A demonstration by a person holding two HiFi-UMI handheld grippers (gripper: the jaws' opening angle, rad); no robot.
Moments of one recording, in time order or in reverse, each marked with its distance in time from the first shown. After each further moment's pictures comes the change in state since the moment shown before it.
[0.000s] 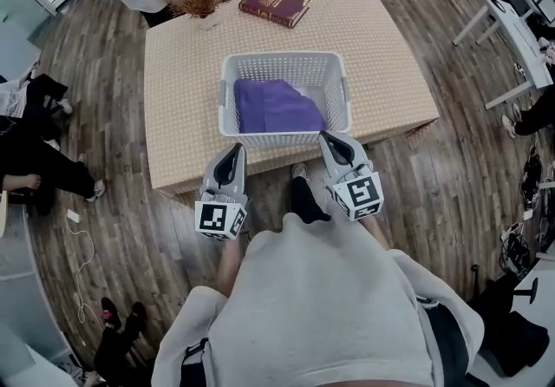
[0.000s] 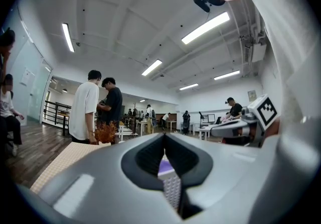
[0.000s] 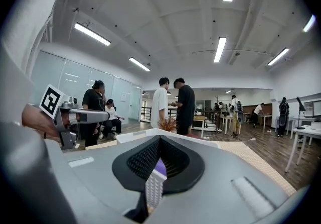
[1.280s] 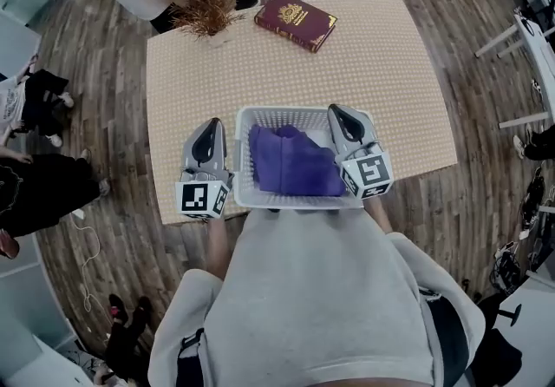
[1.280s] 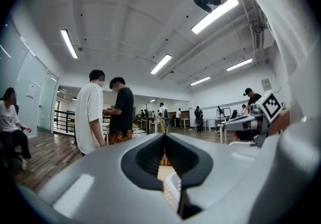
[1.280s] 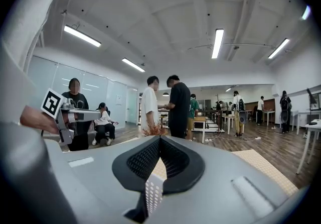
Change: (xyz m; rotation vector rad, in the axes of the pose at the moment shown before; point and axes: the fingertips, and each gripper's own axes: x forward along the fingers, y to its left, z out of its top) left arm 0.174 0.184 0.036 0.067 0.017 0.125; right arm 0.215 -0.120 0.050 0.046 -0.022 0.005
